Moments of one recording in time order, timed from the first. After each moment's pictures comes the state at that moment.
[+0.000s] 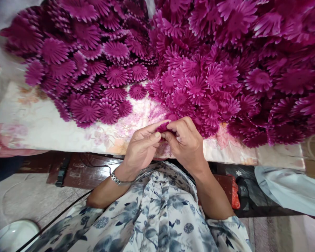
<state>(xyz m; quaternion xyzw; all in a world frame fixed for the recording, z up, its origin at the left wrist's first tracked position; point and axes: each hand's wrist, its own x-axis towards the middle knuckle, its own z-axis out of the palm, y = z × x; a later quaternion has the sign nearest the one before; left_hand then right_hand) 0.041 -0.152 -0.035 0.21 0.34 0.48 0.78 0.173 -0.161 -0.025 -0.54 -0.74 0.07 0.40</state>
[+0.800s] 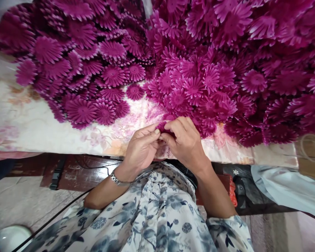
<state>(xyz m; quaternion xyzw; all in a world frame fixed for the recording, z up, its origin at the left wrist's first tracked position) 0.049 -0.150 -0.035 0.17 0.36 0.48 0.78 0.178 -0.156 -0.020 -0.50 -0.80 0.03 0.32</state>
